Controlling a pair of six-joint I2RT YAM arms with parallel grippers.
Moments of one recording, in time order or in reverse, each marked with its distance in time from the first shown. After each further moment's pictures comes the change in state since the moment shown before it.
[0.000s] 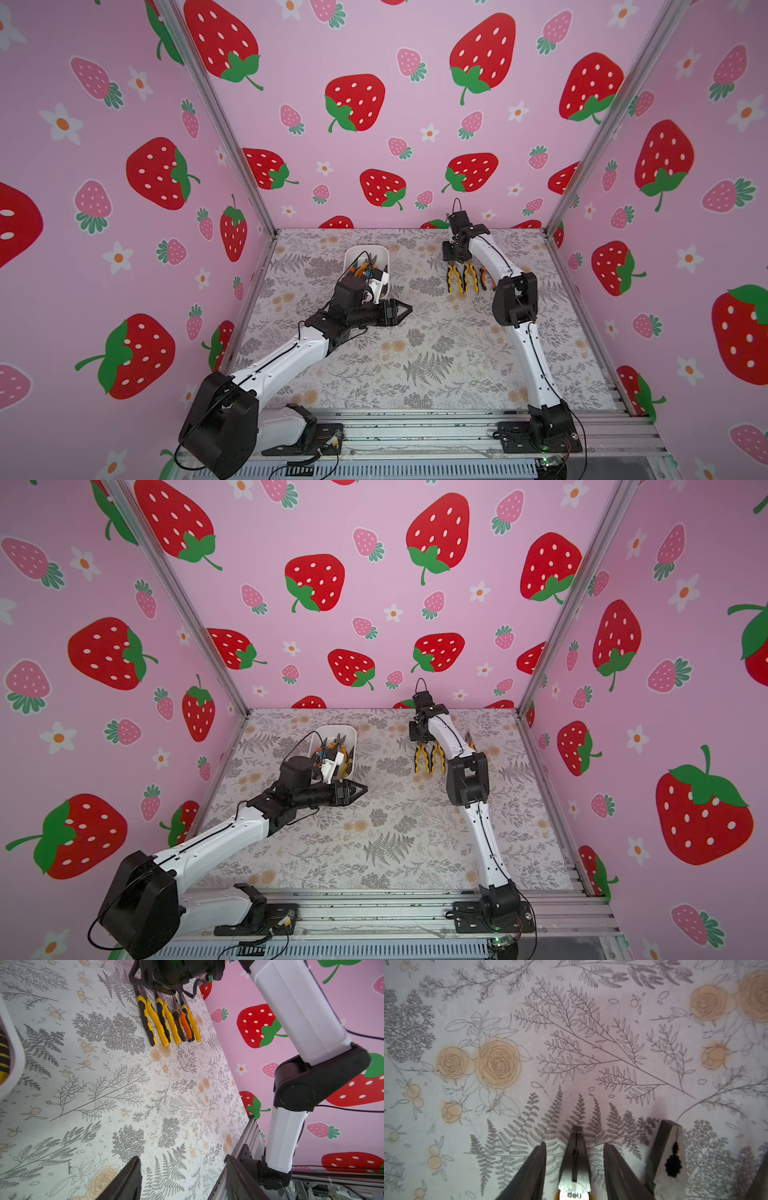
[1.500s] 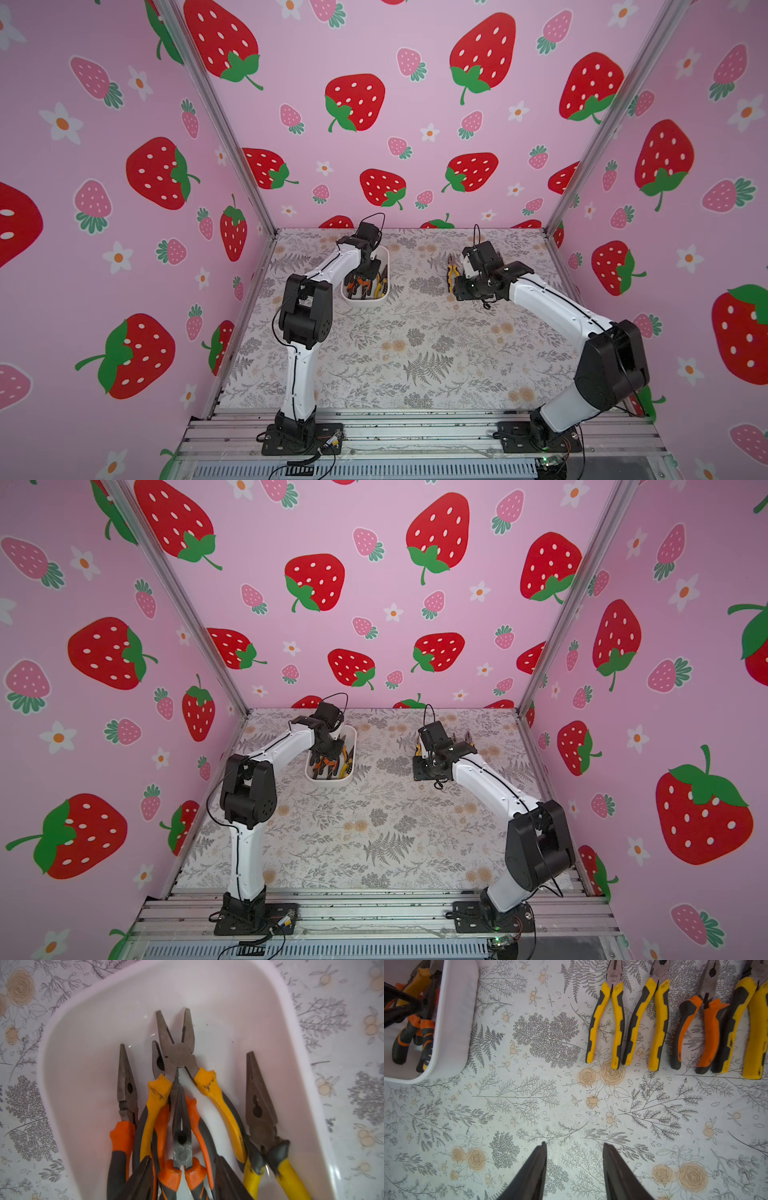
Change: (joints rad) left arm 0.201 0.951 1.093 -0.753 -0.652 0.650; right arm 0.169 -1.069 -1.268 0.244 -0.066 0.099
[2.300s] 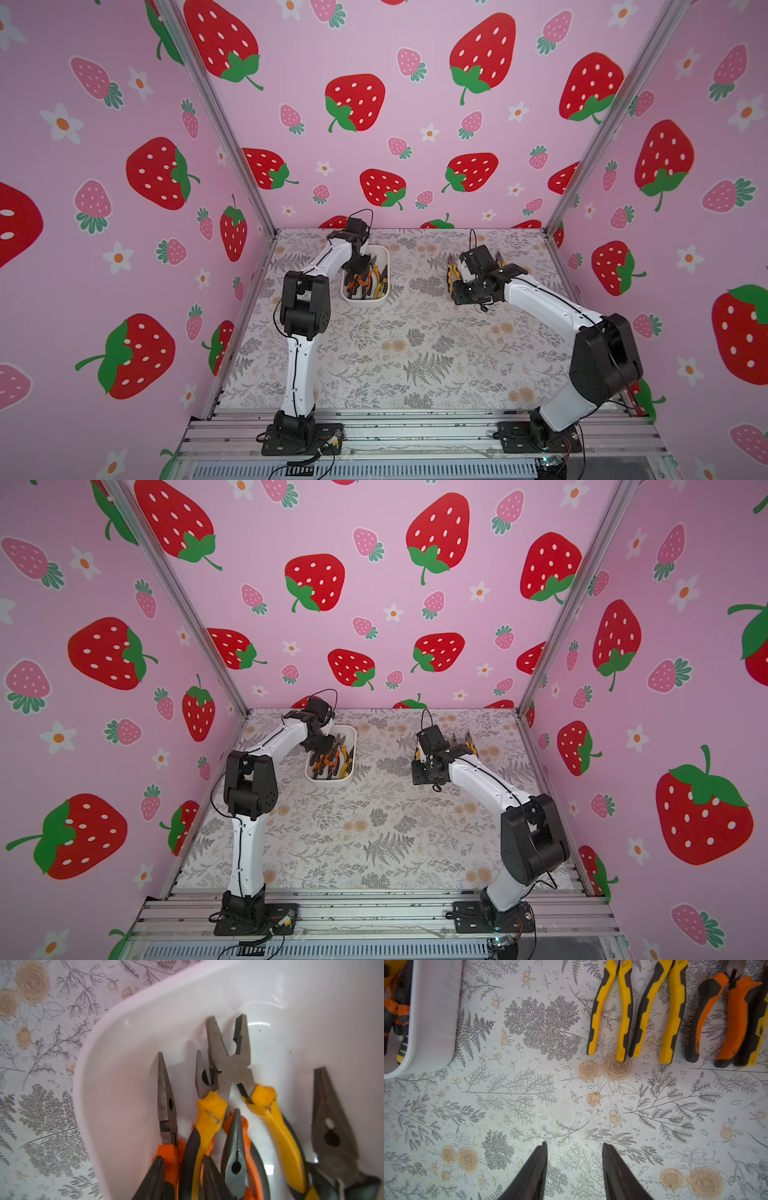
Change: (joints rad) left arm 0.072 0.091 0.125 -0.063 0.045 0.054; right arm 0.000 0.042 -0.024 0.020 -0.026 0.000
